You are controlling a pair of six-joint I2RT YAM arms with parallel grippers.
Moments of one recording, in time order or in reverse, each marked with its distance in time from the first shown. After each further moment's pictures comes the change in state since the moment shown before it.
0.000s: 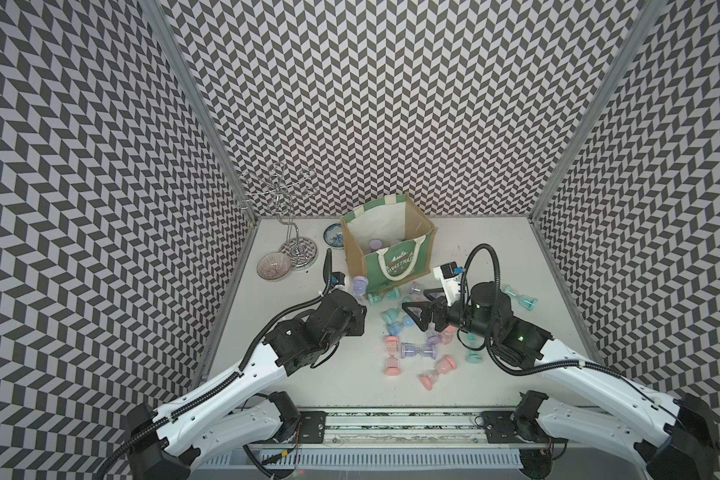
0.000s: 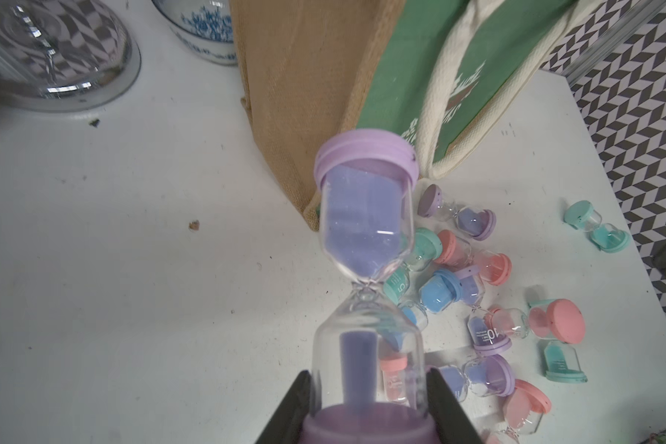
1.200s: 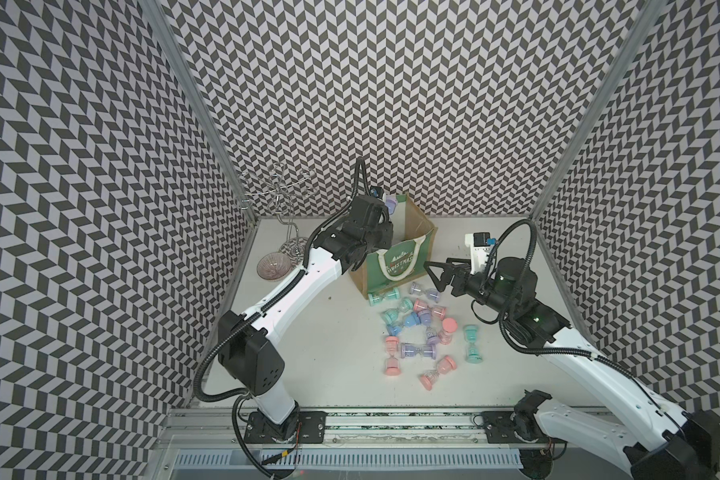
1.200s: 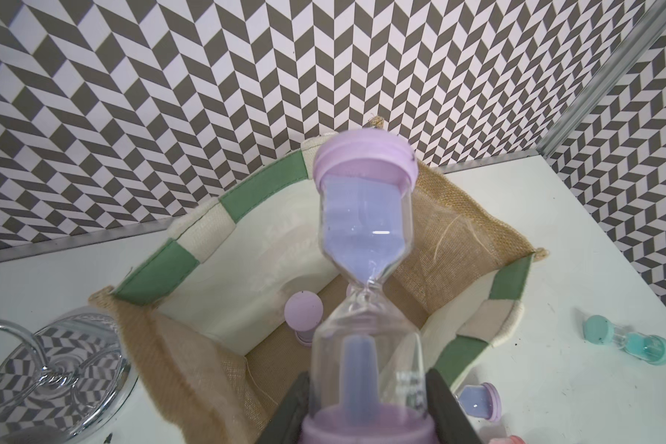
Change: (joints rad) left arm 0.260 0.758 0.829 0.071 0.156 0.468; right arm -0.245 0.024 0.114 0.019 -0.030 0.059
